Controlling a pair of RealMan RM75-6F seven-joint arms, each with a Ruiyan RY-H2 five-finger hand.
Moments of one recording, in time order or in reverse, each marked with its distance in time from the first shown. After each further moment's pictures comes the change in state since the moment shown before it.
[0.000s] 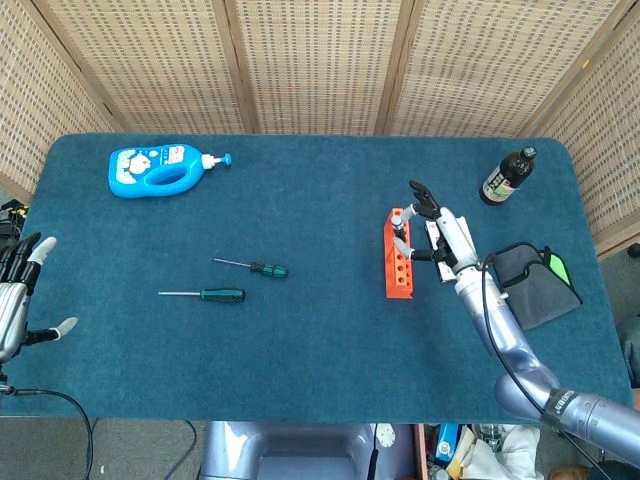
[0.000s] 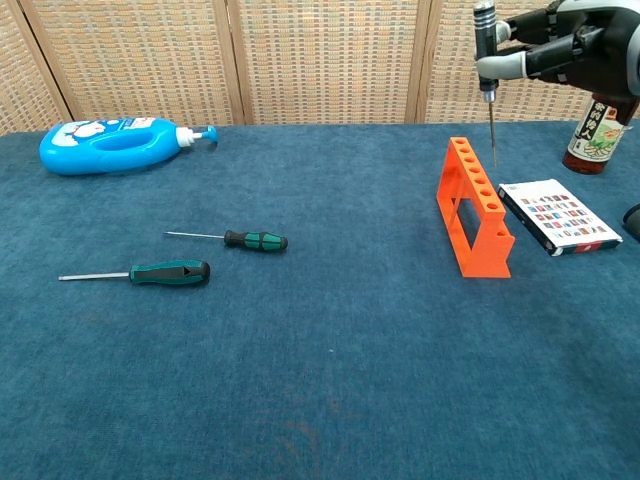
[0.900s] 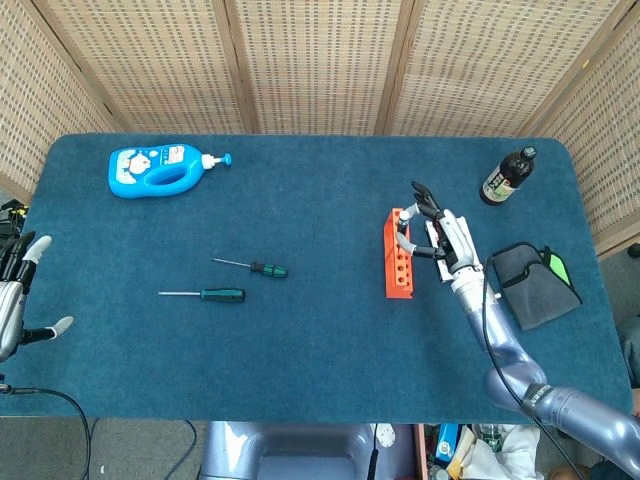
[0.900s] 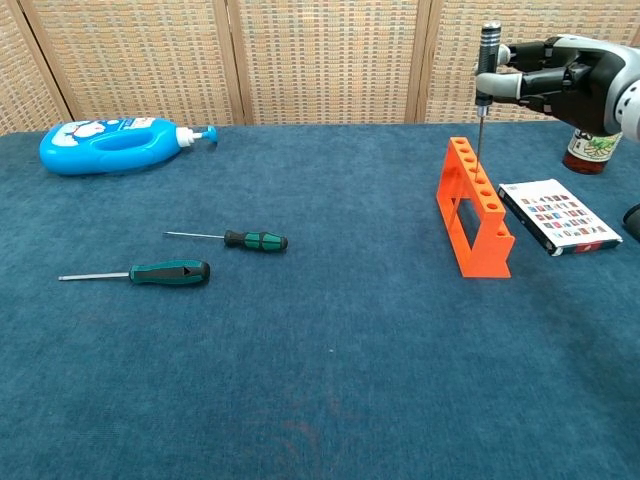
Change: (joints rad) left arm -0.006 0.012 0.000 -0.026 -0.032 0.007 0.035; right arm -0.003 -0.159 -0.022 0.263 -0.193 0.018 0.355
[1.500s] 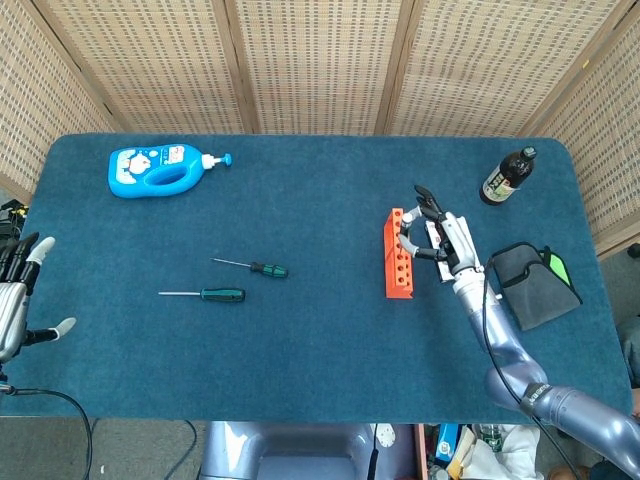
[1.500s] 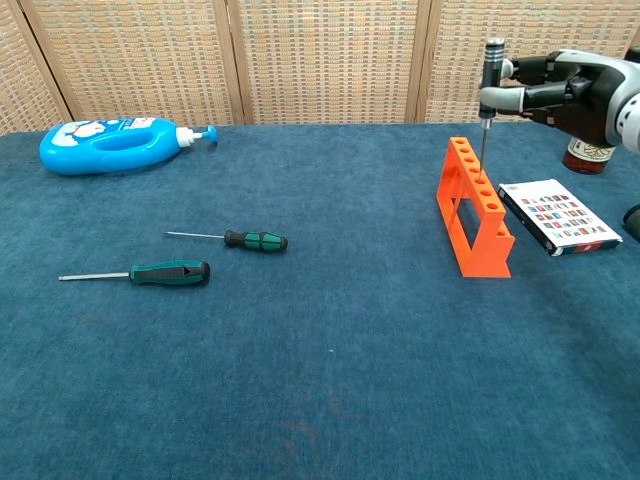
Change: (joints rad) left arm -0.003 -0.008 0.005 -0.004 0.000 0.002 0.013; right arm 0.003 -0.018 -0.028 0.050 -0.003 -0.010 0.027
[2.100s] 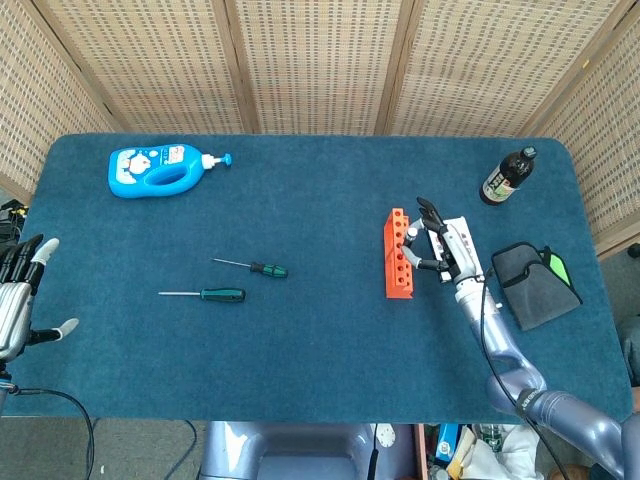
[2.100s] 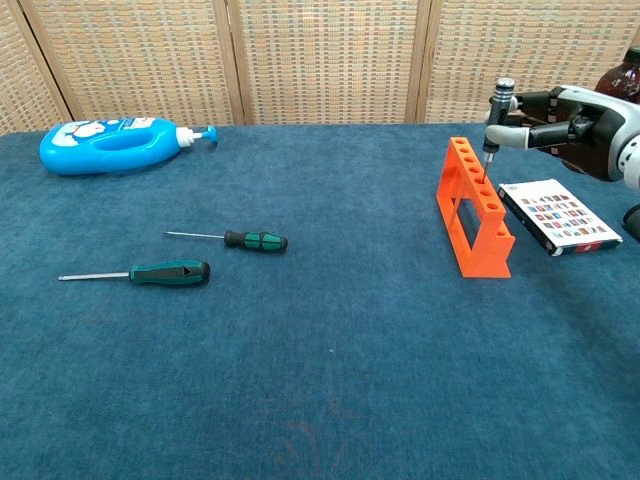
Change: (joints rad) left arm -0.010 -0.007 0.002 0.005 -0.017 -0.014 0.007; right arm -0.006 -0.090 -0.083 0.181 -0.119 0.062 0.134
